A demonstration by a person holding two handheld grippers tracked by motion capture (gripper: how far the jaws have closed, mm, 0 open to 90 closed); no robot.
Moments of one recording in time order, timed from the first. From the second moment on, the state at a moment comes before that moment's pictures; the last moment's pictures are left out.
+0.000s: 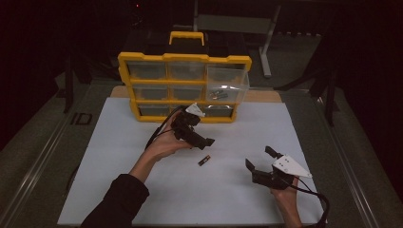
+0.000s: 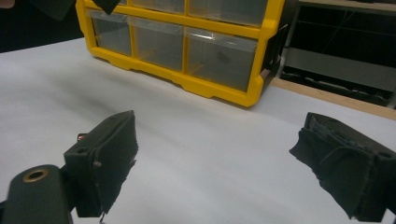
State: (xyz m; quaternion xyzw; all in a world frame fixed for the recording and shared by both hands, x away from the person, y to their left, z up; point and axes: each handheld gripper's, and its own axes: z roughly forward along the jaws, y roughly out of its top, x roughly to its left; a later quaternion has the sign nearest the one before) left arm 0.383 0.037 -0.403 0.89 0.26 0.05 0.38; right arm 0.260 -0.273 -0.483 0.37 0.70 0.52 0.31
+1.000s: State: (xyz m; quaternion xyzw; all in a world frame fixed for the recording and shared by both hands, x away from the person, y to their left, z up) left arm 0.382 0.027 -0.428 0.91 0.26 0.05 0.33; right arm 0.260 -0.273 -0.483 0.37 0.70 0.52 0.32
